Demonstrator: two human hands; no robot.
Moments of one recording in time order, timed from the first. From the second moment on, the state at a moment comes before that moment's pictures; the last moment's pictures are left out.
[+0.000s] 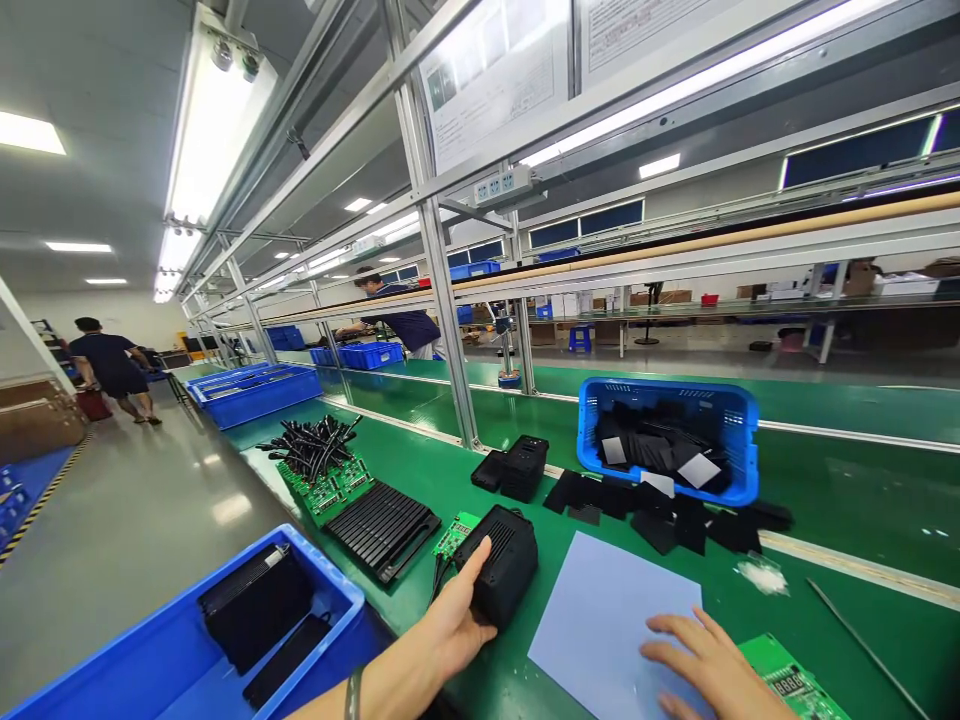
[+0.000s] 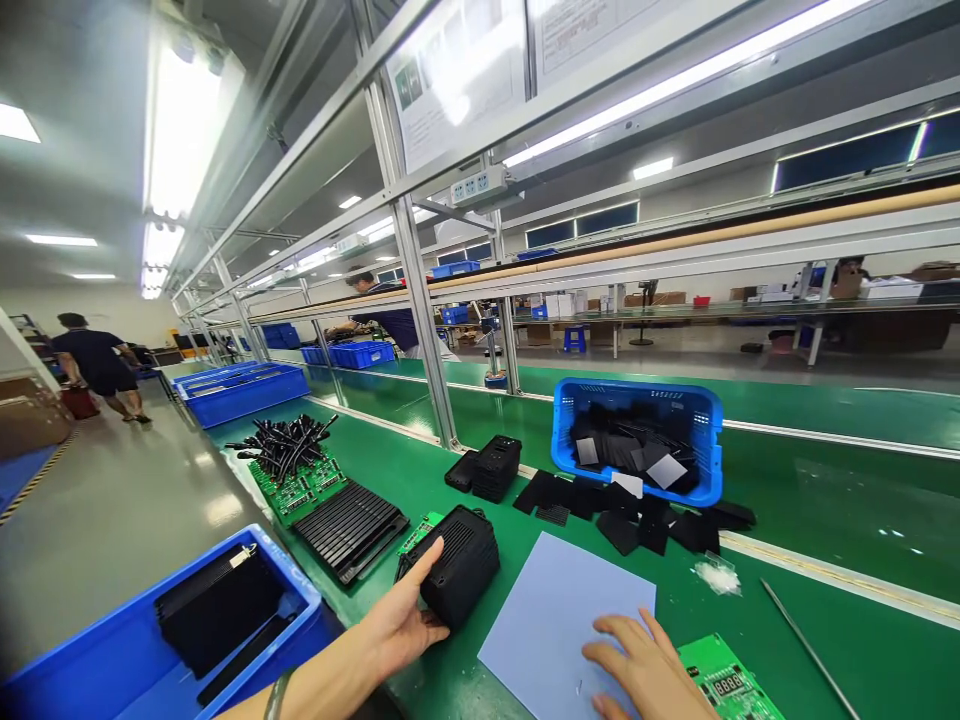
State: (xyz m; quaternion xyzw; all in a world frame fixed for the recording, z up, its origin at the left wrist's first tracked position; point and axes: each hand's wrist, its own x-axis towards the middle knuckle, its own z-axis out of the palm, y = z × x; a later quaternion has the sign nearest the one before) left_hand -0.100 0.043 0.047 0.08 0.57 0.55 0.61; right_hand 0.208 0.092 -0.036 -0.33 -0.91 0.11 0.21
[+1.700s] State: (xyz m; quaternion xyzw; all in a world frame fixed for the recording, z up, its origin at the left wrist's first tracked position) left_hand -0.109 0.071 0.049 0.42 0.40 0.66 0.47; right_hand 0.042 0.136 0.064 -0.33 -0.72 0.41 0.46
